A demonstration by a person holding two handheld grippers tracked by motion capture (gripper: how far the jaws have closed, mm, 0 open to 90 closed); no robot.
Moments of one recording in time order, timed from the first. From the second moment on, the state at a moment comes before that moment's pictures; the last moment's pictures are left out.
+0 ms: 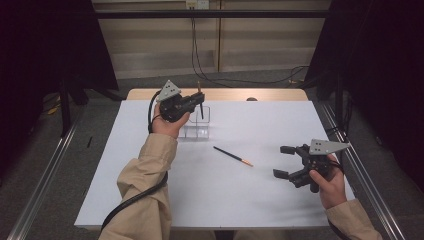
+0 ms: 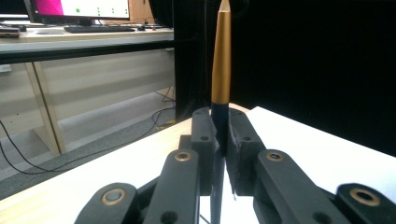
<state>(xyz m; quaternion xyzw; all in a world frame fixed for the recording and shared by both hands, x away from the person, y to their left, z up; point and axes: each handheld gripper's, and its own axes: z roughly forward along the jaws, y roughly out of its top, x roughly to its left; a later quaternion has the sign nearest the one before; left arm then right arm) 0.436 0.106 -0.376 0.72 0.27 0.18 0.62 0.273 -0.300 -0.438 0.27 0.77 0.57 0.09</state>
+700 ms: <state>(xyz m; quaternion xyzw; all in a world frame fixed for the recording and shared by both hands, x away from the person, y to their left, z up) 0.442 0.104 -0.386 0.72 0.28 0.19 0.61 0.272 -0.299 -0.438 0.26 0.77 0.57 0.09</state>
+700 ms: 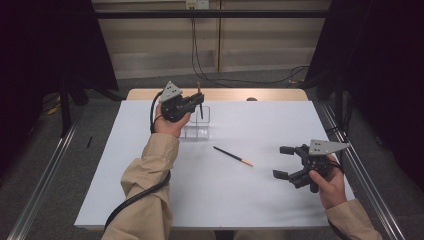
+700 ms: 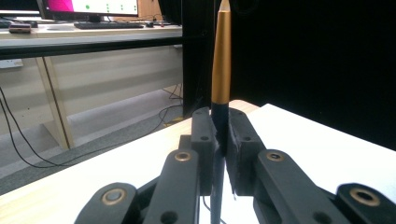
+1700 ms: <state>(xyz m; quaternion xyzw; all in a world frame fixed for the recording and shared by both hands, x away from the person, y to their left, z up) 0.445 0.100 -0.409 0.72 0.30 0.19 0.60 0.273 -0.299 -0.438 0.26 0.77 0.58 0.09</state>
